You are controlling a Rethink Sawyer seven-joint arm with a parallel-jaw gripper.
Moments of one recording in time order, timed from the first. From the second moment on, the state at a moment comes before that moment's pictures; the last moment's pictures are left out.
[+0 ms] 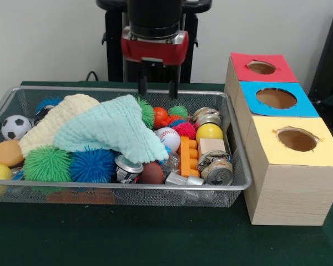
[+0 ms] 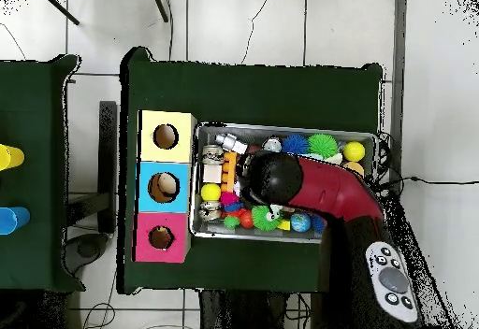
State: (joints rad) arm -0.40 -0.73 0.10 1.67 -0.09 0.64 1.75
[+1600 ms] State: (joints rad) arm -0.69 -0.56 0.34 1.47 -0.32 0.68 1.73
